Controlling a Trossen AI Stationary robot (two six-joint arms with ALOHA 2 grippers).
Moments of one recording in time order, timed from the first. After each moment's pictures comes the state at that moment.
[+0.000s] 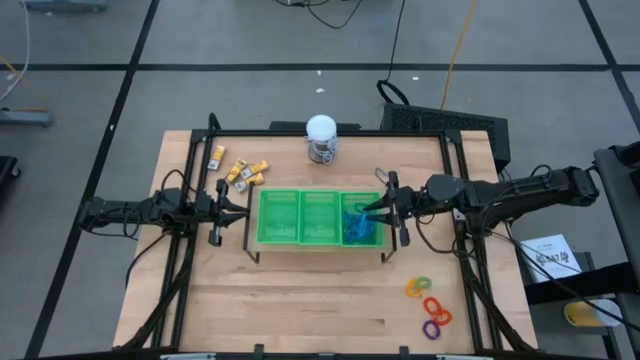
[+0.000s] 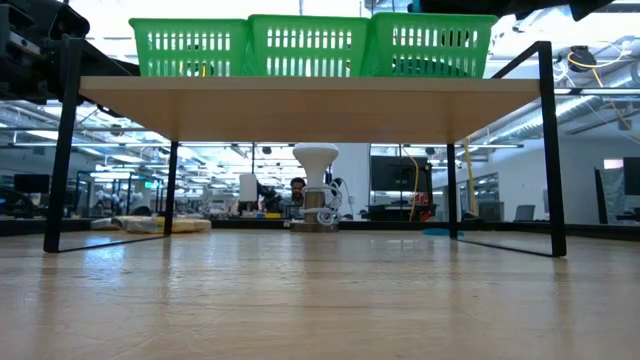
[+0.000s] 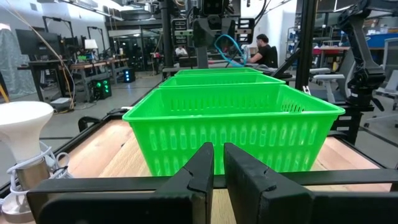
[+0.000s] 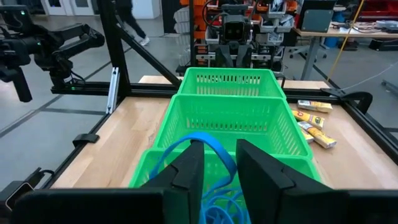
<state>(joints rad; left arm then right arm) -0.04 0.01 0.02 0.06 0.00 0.04 0.08 0.96 0.66 0.13 -0.05 0.02</state>
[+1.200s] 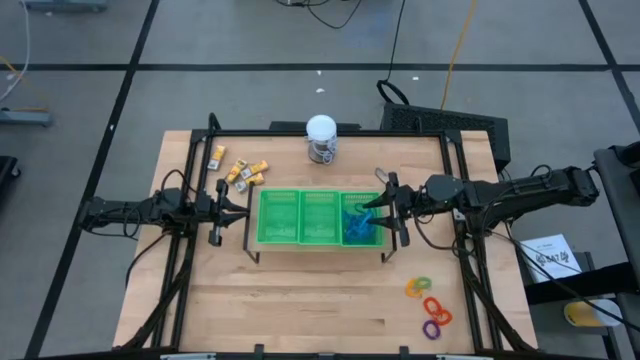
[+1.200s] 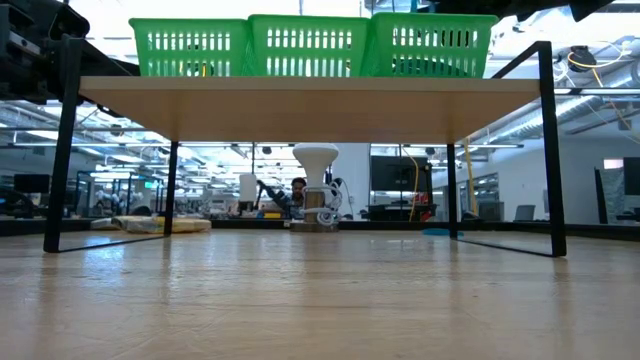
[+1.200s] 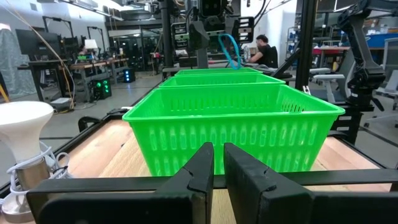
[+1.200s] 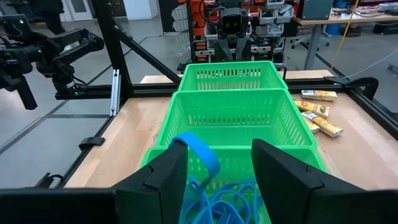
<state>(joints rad) -0.04 0.01 0.02 0.06 0.00 0.04 0.08 0.96 0.66 0.12 -0.05 0.08</state>
